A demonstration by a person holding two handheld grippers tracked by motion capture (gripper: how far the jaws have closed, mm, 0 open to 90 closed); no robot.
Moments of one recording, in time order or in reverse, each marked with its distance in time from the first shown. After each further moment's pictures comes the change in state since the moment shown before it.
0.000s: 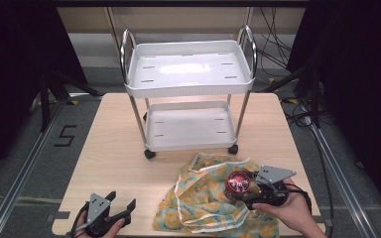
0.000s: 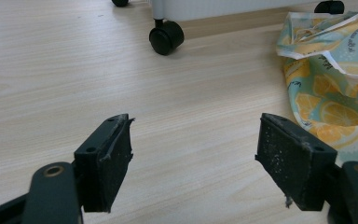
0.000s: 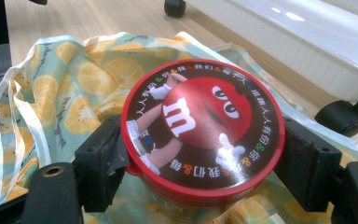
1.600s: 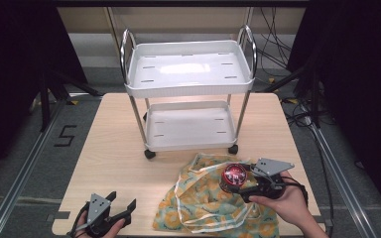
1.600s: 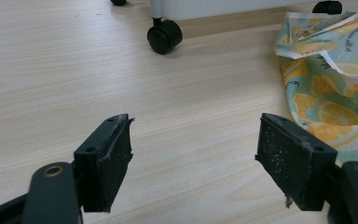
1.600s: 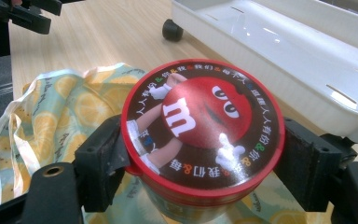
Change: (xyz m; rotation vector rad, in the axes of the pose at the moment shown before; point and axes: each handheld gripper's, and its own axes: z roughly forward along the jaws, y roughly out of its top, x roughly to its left) left arm -0.001 0.000 -0.001 0.013 0.001 0.004; right arm -0.005 0.023 0.003 -0.048 0.003 -0.033
